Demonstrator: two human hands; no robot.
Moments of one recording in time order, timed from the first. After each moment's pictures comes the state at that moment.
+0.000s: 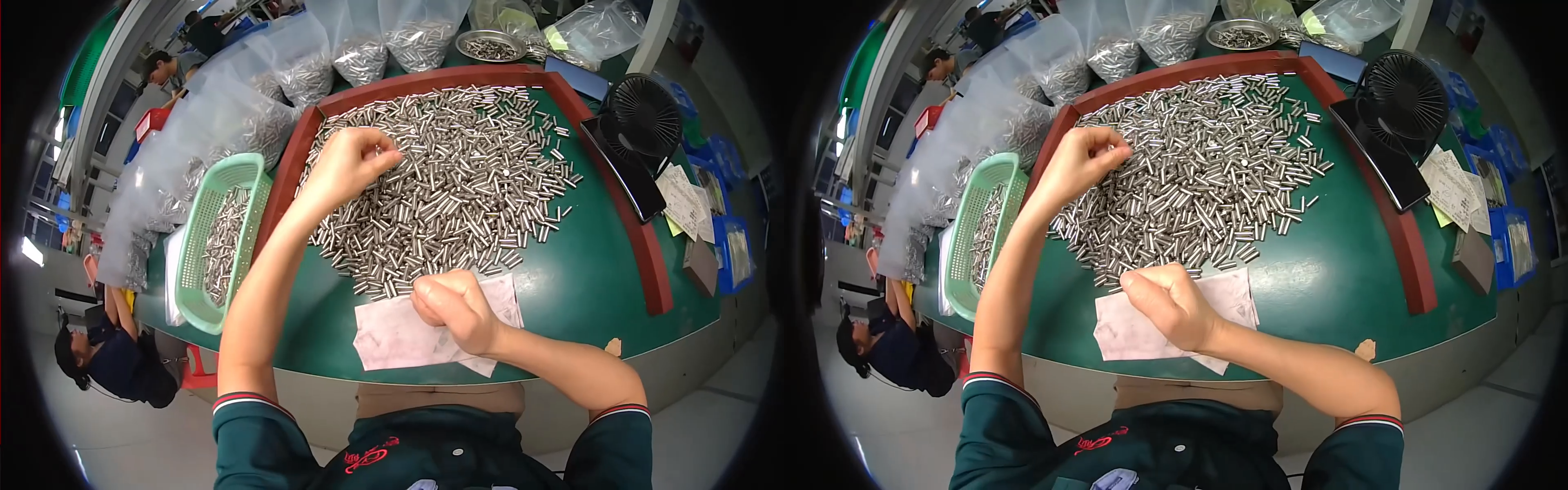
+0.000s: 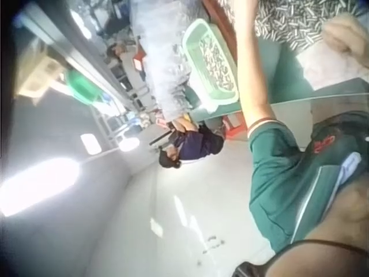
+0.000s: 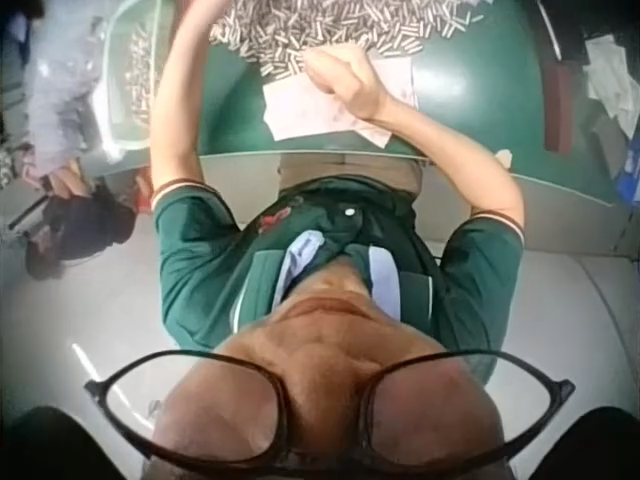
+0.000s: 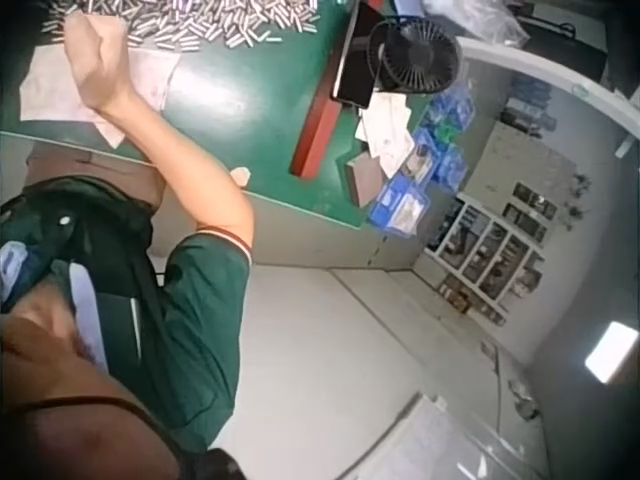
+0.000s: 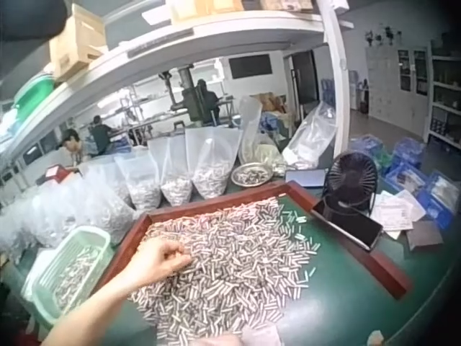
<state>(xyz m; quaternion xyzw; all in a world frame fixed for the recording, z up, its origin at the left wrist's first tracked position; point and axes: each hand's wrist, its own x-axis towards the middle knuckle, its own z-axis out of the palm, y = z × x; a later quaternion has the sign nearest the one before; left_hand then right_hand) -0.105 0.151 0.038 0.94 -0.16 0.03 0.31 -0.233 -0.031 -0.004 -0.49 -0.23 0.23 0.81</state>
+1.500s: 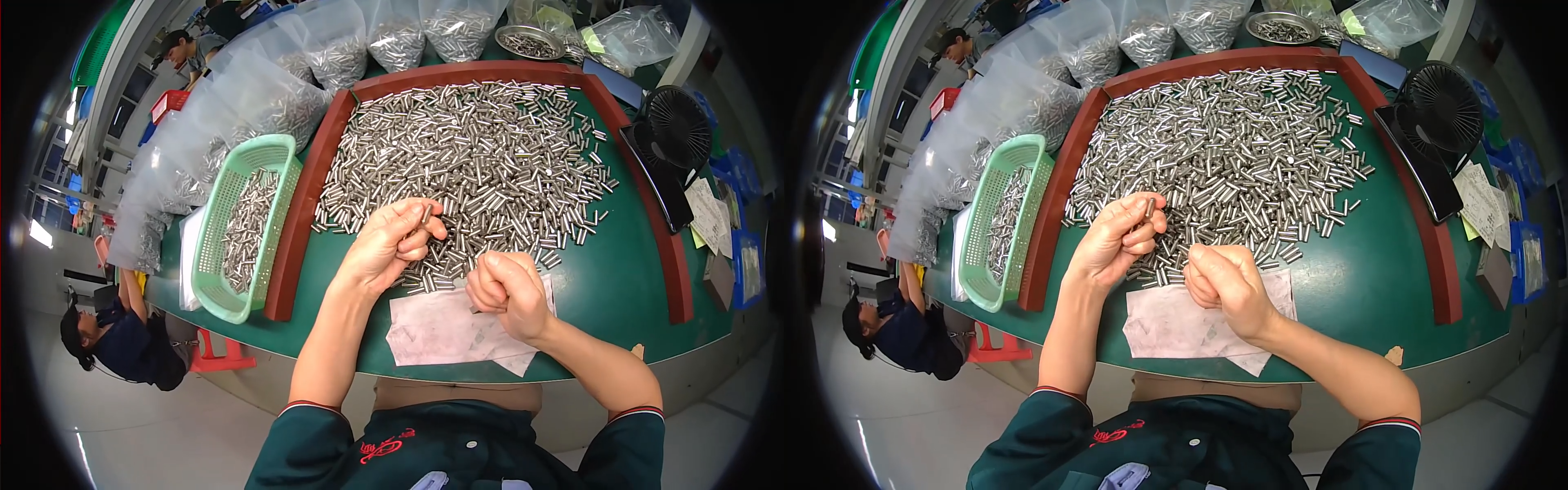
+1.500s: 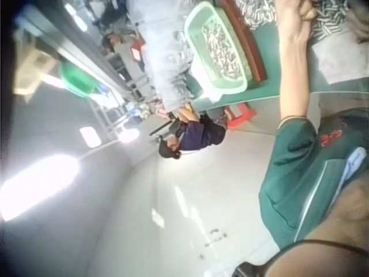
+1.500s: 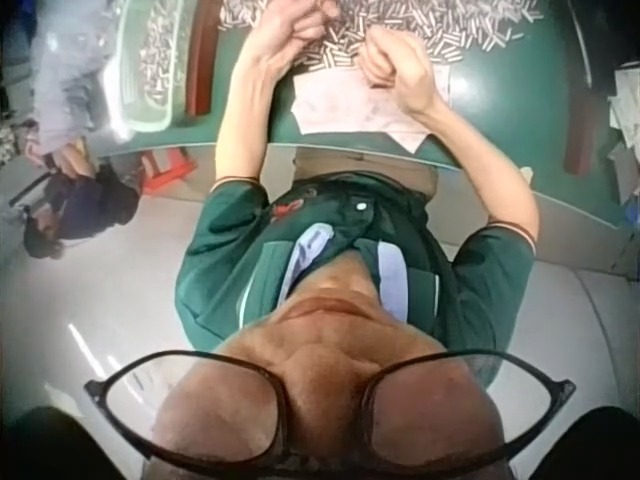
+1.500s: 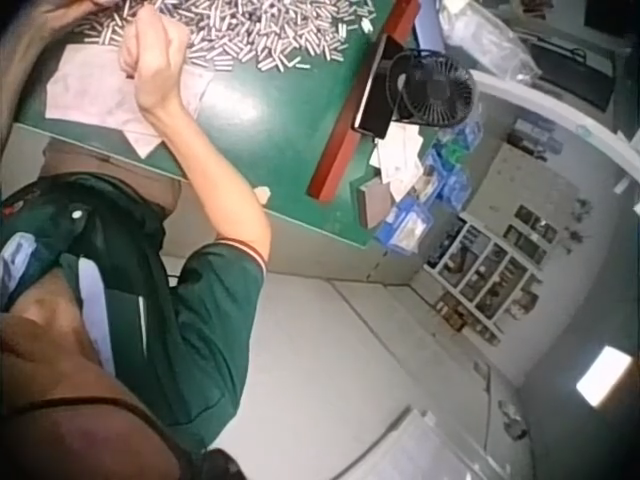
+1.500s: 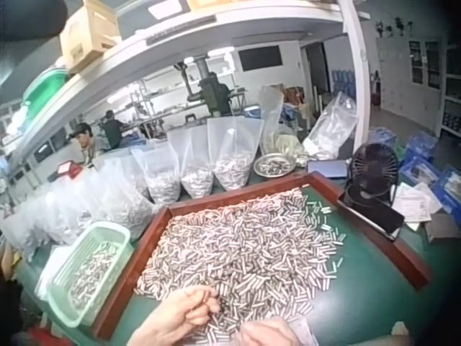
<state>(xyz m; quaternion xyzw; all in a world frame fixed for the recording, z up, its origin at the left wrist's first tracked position) -0.195 0.154 -0.002 0.46 0.04 -0.22 0.86 -0.225 -0.033 -0.006 -0.41 -0.14 0.27 0.86</state>
